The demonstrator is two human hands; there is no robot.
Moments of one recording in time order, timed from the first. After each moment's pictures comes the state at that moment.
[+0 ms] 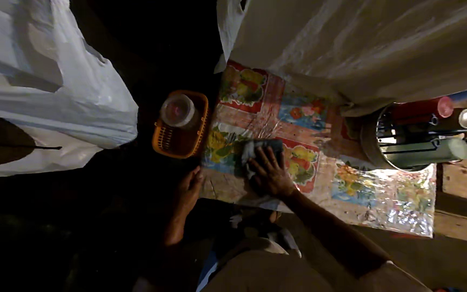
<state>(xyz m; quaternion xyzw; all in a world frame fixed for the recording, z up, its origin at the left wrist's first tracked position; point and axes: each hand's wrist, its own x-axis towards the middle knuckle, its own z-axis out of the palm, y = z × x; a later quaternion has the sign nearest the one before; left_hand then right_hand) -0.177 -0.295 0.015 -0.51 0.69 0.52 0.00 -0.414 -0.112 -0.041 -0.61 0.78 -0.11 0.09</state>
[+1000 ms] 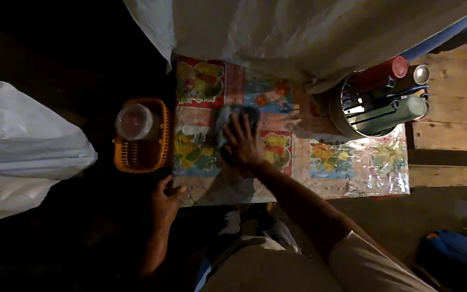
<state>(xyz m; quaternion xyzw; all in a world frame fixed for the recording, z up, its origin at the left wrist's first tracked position) -0.189 -0.288 -0.002 -0.52 0.74 0.43 0.00 -0.446 -0.158 -0.051 -0.50 0.85 -0.11 0.07</state>
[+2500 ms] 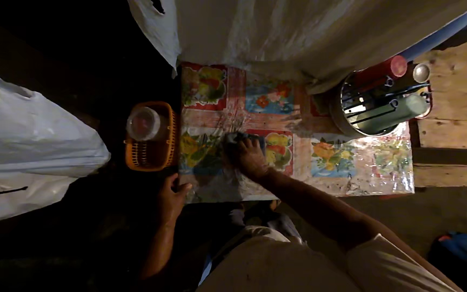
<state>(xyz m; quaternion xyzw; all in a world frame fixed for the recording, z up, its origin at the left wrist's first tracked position) -0.192 -0.293 0.009 -0.53 0.74 0.42 0.04 -0.428 -0.150 0.013 -0.54 0.81 -0.09 0.20</state>
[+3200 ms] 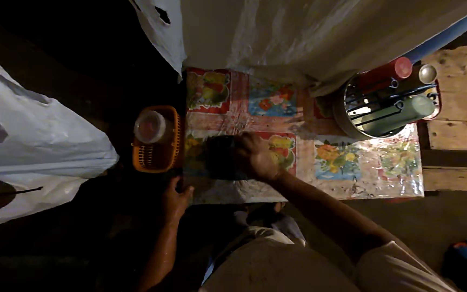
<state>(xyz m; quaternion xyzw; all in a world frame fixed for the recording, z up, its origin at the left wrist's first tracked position) -0.192 -0.295 0.005 -0.53 0.74 0.41 0.05 -0.441 -0.142 0.016 -0.57 0.77 -0.26 0.10</state>
